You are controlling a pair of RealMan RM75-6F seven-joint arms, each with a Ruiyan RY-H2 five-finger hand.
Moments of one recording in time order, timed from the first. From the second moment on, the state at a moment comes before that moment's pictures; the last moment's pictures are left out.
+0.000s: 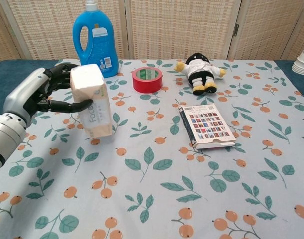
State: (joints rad) left arm -0.53 -1.86 -0.19 -1.29 1.24 1.38 -0.37; right arm 0.17 -0.81 0.04 -2.16 -1.46 1.33 -0.47
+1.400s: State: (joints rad) left arm -0.50 -1.80 -0.22 -1.24 1.32 1.21 -0.51; right arm 0.17 -0.80 0.02 -2.18 -1.44 1.33 -0.49
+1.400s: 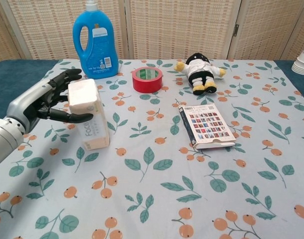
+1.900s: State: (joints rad) left arm -0.45 -1.64 -0.21 -1.43 1.34 1.26 -0.44; right arm 0.18 -0.80 0.03 -2.19 -1.47 1.33 -0.47
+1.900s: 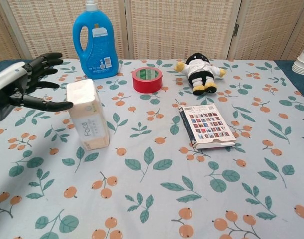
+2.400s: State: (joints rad) left arm -0.41 -1.35 -0.23 -1.83 1.29 1.25 -0.20; right arm 0.17 -0.78 0.03 -2.20 -1.47 1.34 -0.44
